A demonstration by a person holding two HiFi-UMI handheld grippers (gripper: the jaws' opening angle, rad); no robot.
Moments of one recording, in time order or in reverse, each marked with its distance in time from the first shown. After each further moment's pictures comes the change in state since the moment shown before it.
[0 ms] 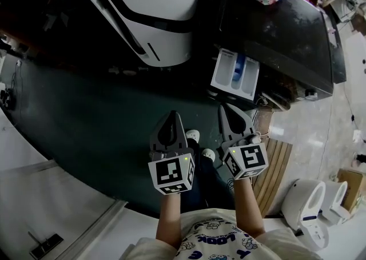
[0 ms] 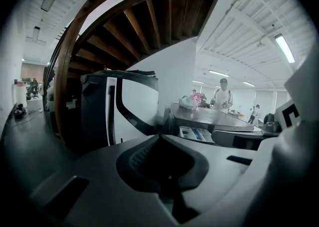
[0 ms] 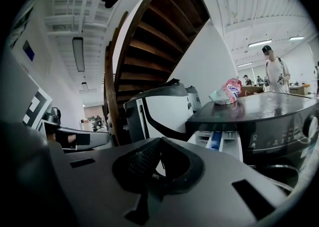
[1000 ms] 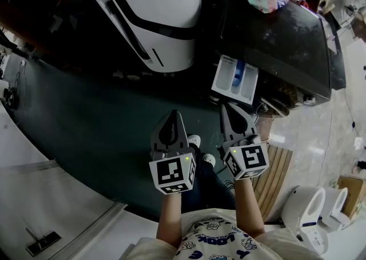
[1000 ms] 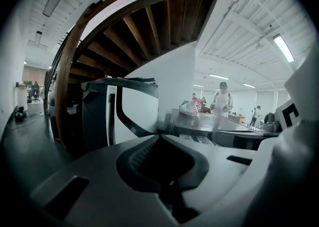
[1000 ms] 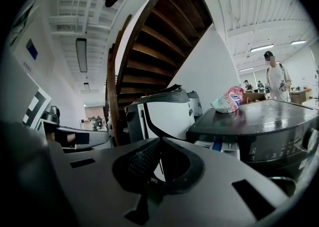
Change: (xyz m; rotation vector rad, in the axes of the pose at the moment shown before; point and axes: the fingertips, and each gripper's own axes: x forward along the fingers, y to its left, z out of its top) left arm -0.014 -0.005 0.030 0.010 -0.055 0.014; right arm -0.008 0.007 0.032 -0.035 -0.038 0.005
